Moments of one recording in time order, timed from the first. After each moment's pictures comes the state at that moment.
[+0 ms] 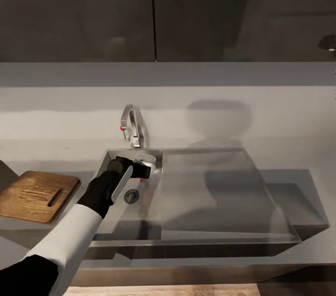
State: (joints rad) left arm -0.90 -0.05 -0.32 -0.97 0.22 0.92 0.02; right arm 0.17 -0.07 0.07 -0.78 -0.10 -0.30 0.01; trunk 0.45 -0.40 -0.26
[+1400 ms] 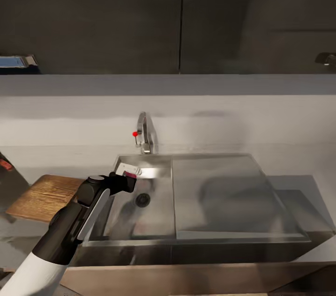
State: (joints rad) left arm -0.61 0.12 -0.32 -1.50 0.22 0.99 0.02; right arm 0.17 -0.07 0.07 -0.78 -0.10 -0.30 0.01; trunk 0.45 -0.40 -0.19
